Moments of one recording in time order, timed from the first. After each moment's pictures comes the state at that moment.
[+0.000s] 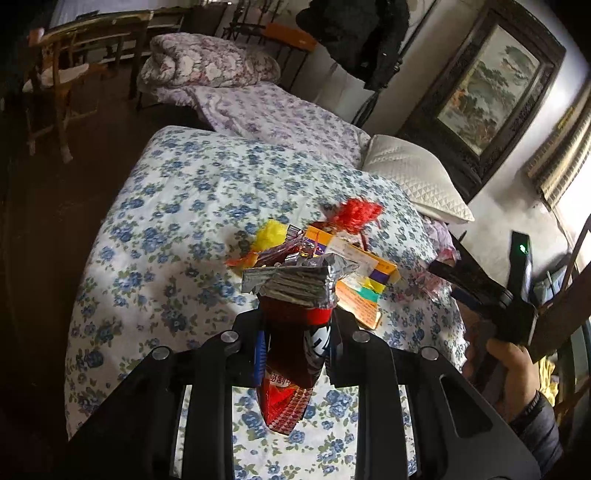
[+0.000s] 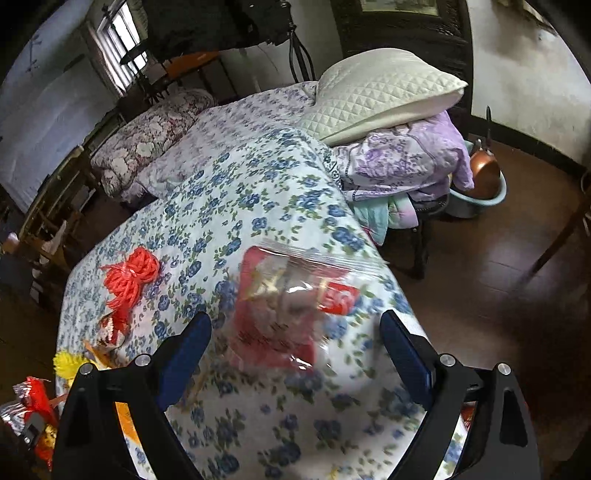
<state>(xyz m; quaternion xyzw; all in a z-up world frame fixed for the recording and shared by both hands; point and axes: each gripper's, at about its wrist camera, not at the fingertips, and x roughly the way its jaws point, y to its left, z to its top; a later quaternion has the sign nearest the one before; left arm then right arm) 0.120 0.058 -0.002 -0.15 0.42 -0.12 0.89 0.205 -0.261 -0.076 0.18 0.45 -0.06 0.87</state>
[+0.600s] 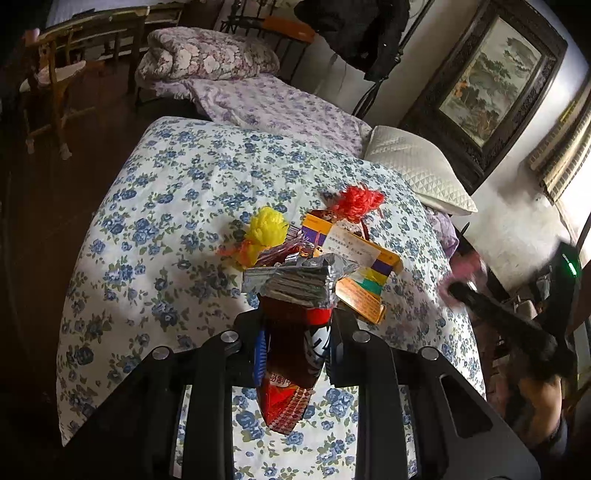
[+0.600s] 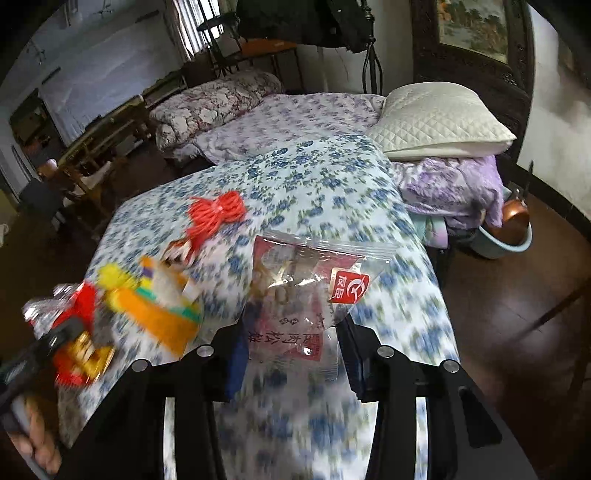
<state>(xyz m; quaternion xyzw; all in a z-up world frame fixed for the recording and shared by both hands) 0.123 0.054 -0.013 -0.15 0.44 -0.12 0.88 0.138 -0.220 -0.036 0.10 0.45 0.04 0.89</state>
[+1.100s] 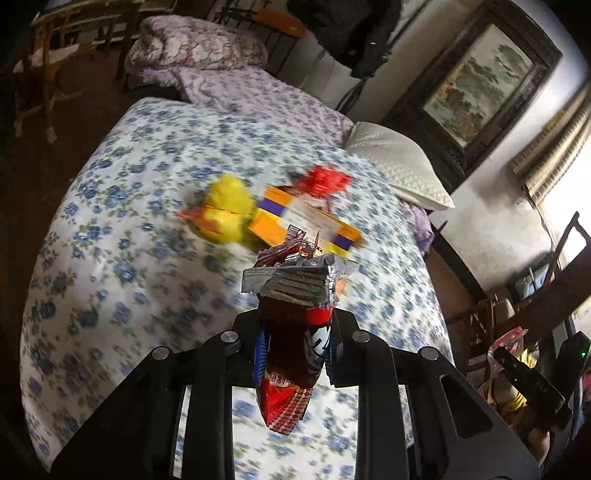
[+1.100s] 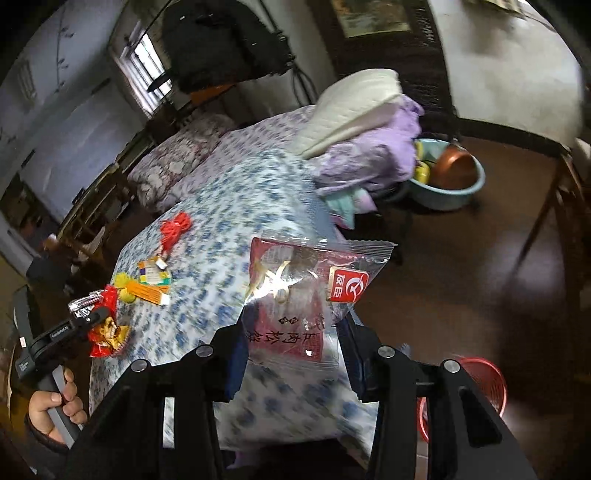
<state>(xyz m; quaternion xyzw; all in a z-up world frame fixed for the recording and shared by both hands) 0.095 0.024 -0.012 -0.17 0.44 -0.15 0.87 -0.011 -0.343 -0.029 0.23 0.40 -0.02 0.89</state>
